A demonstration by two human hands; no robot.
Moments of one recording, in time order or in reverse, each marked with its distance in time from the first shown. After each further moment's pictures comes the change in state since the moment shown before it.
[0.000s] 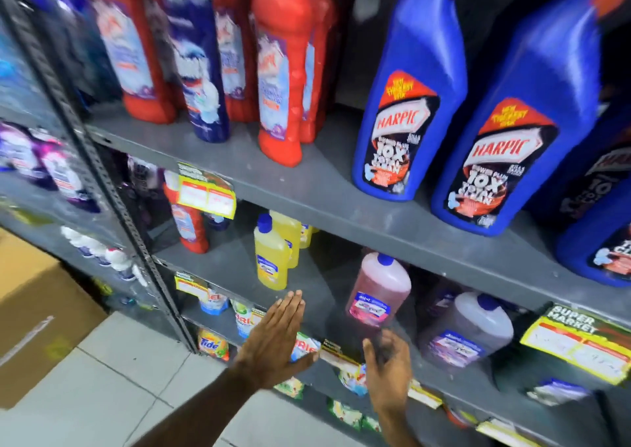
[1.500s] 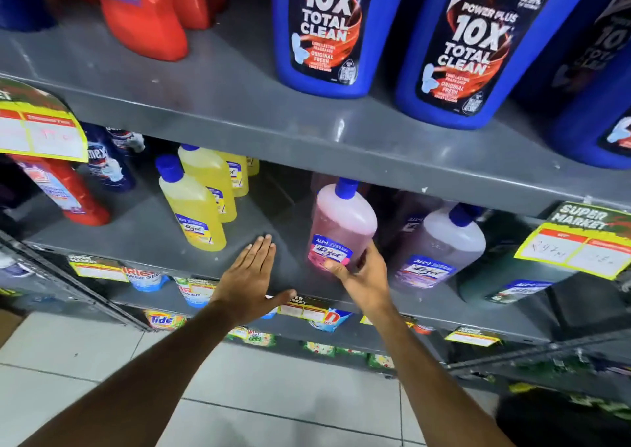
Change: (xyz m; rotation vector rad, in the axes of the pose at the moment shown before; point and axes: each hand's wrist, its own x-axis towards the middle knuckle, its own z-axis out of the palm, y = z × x) left_hand 0.077 -0.028 0.095 -0.014 -0.192 0.038; right_hand 0.081 0.008 -0.001 0.084 -0.237 0.042
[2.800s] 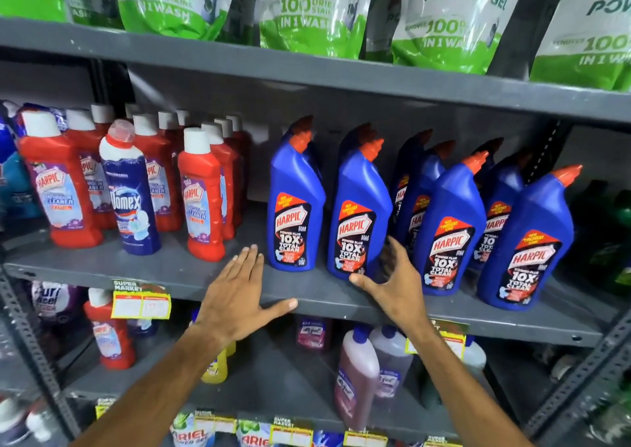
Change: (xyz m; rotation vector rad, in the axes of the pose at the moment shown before) left_hand -0.022 0.076 -0.345 0.079 0.341 -0.065; right_hand -0.026 -0.284 -0.151 -0.128 0.230 -0.445
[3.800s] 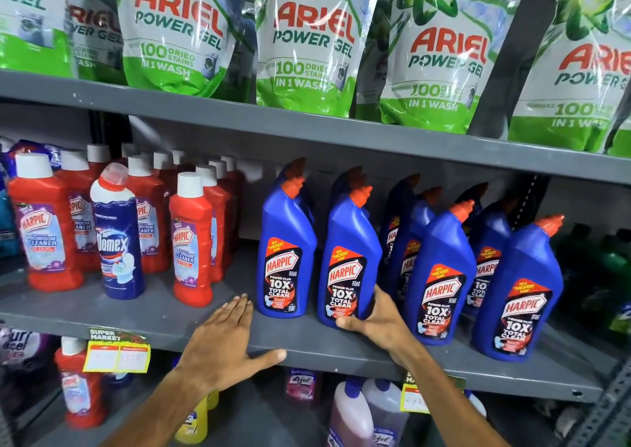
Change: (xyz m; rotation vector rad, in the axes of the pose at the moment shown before) left_hand 0.017 -0.011 0.005 0.057 -0.126 -0.007; right_hand 0.048 0.015 0.005 0.054 -0.259 0.128
